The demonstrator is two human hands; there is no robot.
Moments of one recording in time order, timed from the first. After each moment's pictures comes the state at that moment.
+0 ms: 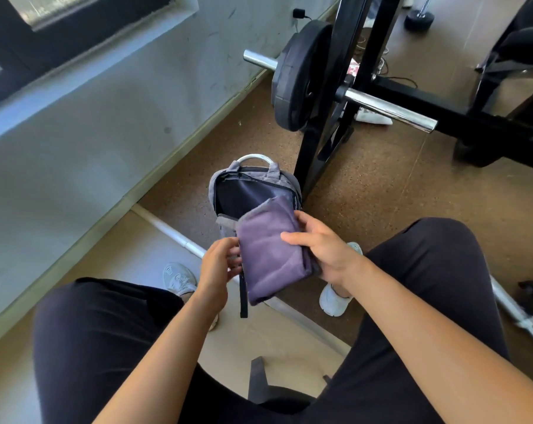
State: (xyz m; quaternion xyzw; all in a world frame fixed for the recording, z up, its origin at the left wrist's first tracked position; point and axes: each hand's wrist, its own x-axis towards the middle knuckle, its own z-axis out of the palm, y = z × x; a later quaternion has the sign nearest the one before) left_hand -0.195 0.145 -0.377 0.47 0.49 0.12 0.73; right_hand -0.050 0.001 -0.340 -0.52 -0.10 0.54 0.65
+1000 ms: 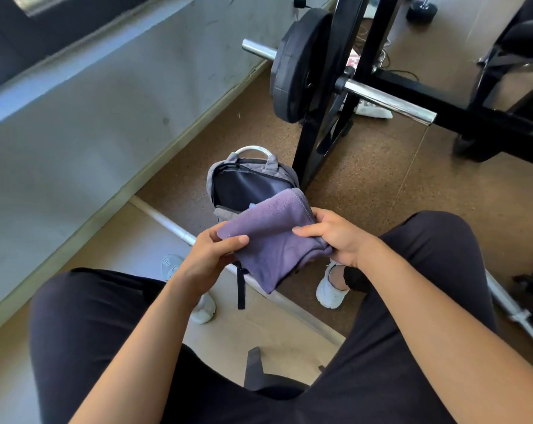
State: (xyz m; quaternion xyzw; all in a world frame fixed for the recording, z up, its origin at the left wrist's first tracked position) left_hand -0.208 0.164 -0.363 0.54 0.28 0.05 0.79; right_hand -0.020 -0.014 -0.341 -0.59 -0.12 0.56 0.58
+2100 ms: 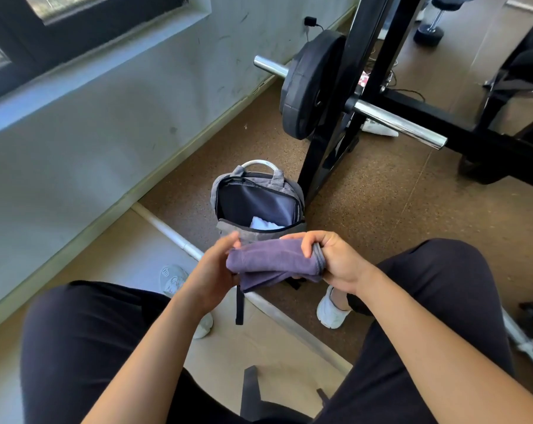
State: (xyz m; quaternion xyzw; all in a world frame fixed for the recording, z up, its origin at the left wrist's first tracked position) left_hand -0.198 0.165 -0.362 0.47 0.33 0.01 0.82; right_hand -0.030 -0.007 -0.345 -0.55 -0.20 0.52 0.62
